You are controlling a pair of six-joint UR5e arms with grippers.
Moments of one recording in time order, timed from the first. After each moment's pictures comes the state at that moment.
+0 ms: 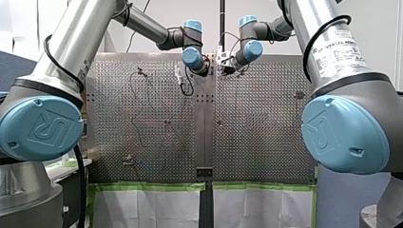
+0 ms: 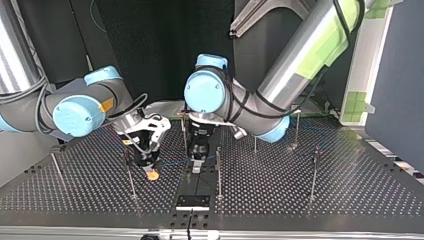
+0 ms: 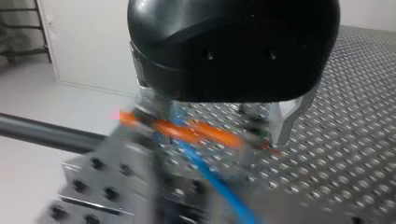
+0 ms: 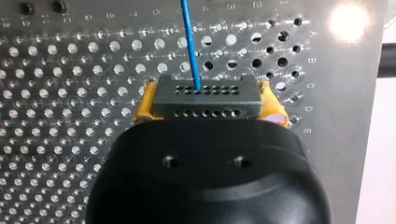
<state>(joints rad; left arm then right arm) -0.53 -1.98 -1.27 -3.02 -1.90 -1.80 2.07 -1.09 1.07 0.12 1.36 1.65</state>
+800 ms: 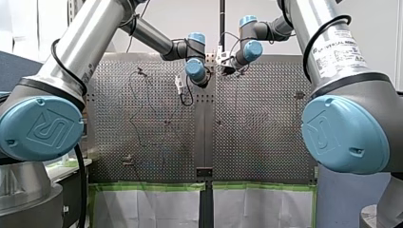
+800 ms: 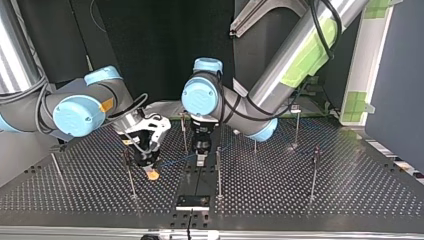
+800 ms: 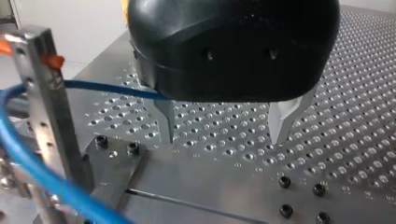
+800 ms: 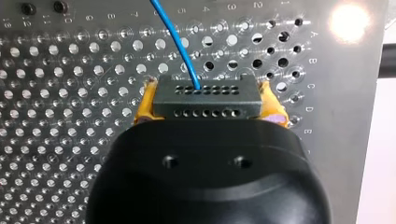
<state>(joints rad) -0.53 -2.04 -1.27 -3.02 -1.97 -1.79 2.07 -1.09 1.07 0.12 1.36 1.65</state>
